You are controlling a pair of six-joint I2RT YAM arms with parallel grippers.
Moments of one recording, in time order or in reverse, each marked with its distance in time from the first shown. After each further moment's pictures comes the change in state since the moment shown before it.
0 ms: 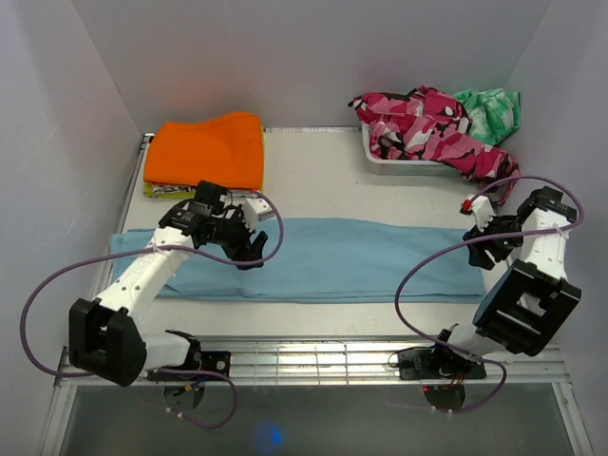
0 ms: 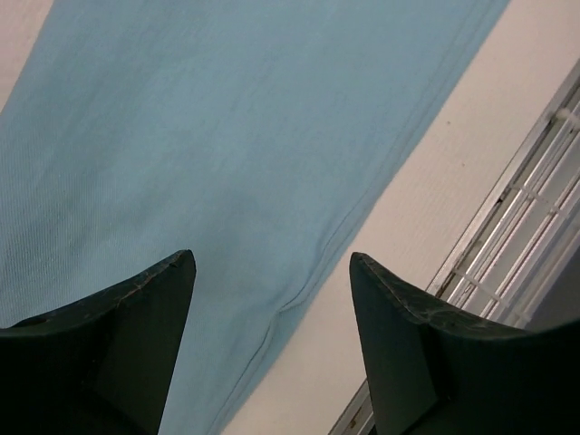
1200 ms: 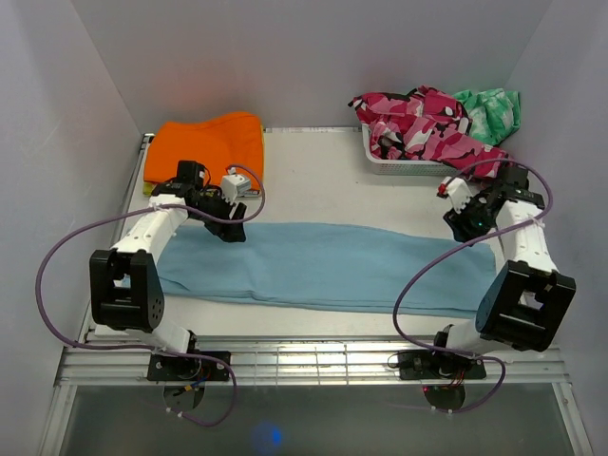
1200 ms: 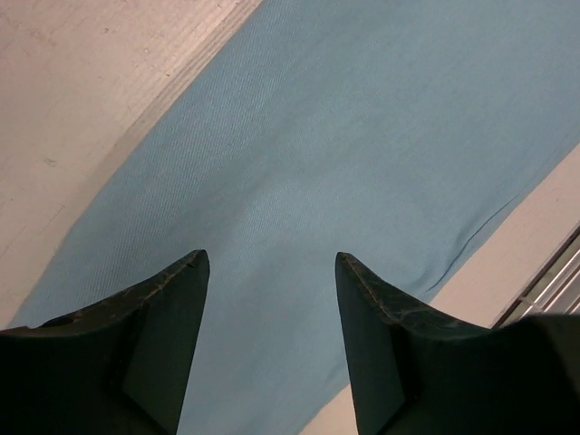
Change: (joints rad) left arm 0.286 0.304 0.157 0.022 0.073 0.024; right arm 0.200 0.036 -0.015 0.257 0.101 0.234
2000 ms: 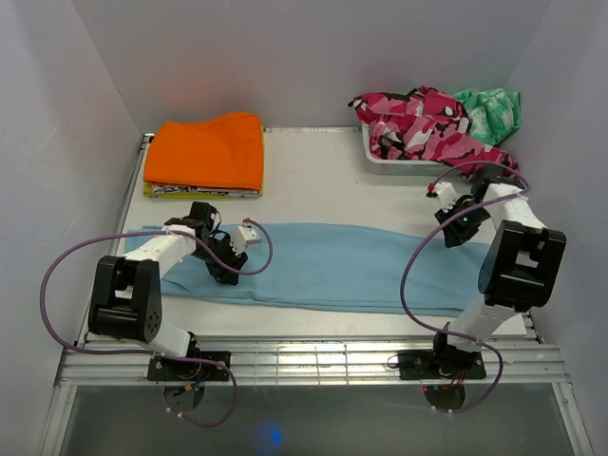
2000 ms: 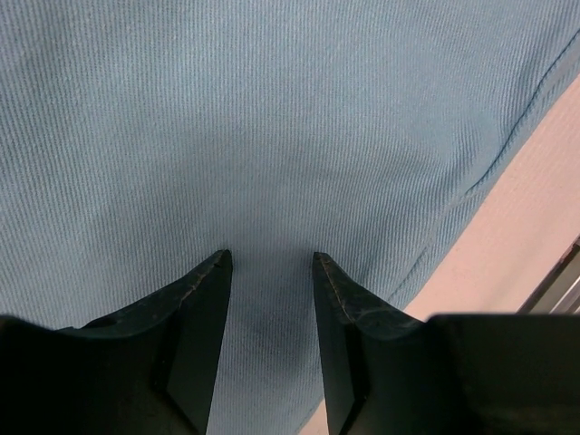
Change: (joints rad) left arm -0.049 -0.055 -0.356 0.047 -0.109 0.341; right arm 0.165 0.261 0.076 -0.050 0.053 0.227
